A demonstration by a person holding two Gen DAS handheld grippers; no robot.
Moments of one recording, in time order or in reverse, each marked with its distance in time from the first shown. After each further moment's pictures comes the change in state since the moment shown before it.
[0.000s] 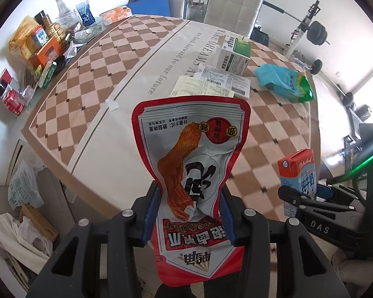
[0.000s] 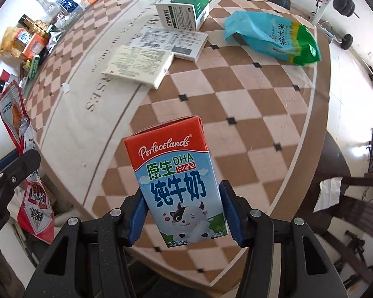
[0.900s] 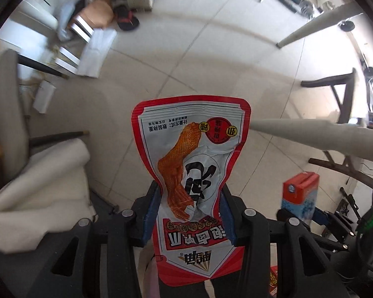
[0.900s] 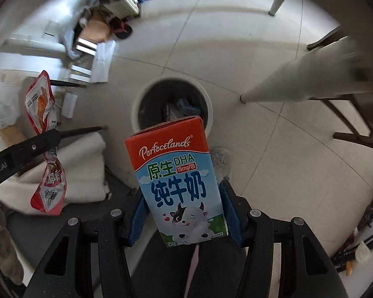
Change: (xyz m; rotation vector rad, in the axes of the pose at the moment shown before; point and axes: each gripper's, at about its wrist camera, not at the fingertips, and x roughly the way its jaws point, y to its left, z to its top) left arm 0.304 0.121 -0.239 -0.123 0.481 -0.050; right arm 0.306 0.089 -0.276 0.092 0.324 0.018
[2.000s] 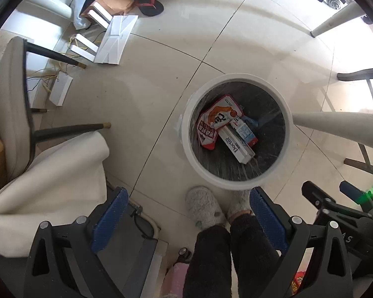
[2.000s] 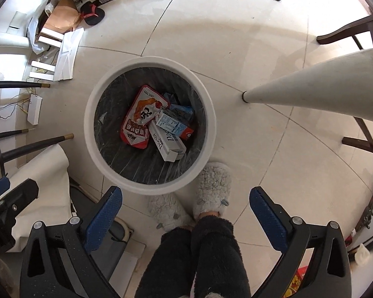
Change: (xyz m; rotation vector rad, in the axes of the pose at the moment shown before) left arm 0.053 0.038 -0.015 -0.016 0.004 0.156; right arm 0.123 0.000 0.041 0.030 0.001 -0.087
